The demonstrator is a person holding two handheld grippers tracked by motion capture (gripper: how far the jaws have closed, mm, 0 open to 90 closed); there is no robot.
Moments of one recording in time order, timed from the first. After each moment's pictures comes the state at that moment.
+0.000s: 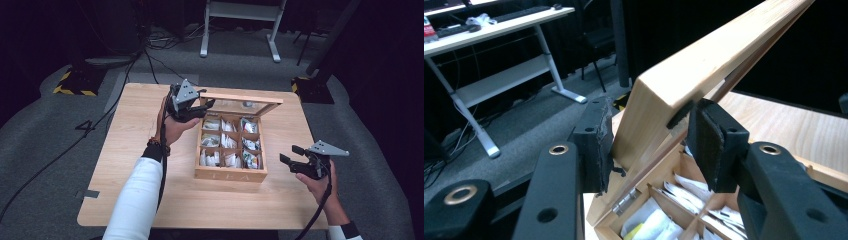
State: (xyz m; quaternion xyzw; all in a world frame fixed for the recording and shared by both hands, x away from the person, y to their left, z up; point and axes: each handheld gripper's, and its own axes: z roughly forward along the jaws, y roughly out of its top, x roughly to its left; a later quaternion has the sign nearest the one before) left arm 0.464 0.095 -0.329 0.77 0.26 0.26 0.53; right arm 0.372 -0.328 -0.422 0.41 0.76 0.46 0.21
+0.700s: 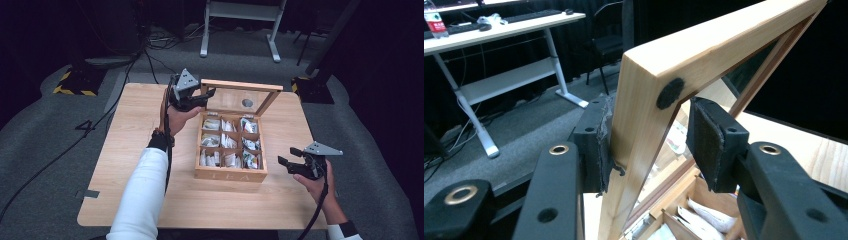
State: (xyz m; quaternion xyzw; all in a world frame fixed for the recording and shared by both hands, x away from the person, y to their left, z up) left arm 0.491 0.094 -0.322 0.74 0.28 0.25 0.55; right arm 0.378 -0.327 -0.435 0.41 0.78 0.43 0.21
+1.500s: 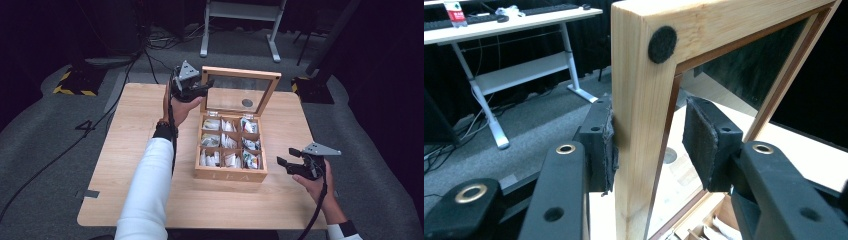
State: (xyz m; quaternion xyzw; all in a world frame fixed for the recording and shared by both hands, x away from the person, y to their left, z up) left arm 0.524 0.091 -0.323 0.73 0.32 0.26 0.54; right arm 0.379 -0.325 -0.438 0.40 0.78 0.43 0.21
